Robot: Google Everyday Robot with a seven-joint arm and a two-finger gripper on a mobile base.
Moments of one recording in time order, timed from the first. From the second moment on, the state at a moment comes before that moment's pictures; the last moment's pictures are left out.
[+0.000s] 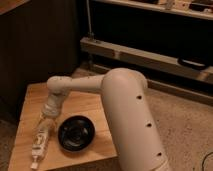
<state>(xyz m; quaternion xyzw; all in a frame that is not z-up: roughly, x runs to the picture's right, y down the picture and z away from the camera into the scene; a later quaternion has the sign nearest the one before) -0.323 0.198 0.756 -0.56 0.17 0.56 0.59</state>
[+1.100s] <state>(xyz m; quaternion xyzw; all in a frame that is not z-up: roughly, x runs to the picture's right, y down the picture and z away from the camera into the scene) -0.354 0.216 0.766 -0.56 0.19 0.53 0.61</state>
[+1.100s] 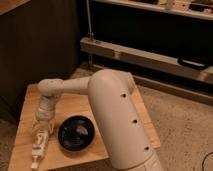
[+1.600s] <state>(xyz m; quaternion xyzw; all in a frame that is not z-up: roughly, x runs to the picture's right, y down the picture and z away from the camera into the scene) -0.351 0.220 0.775 -0.53 0.21 0.53 0.62</state>
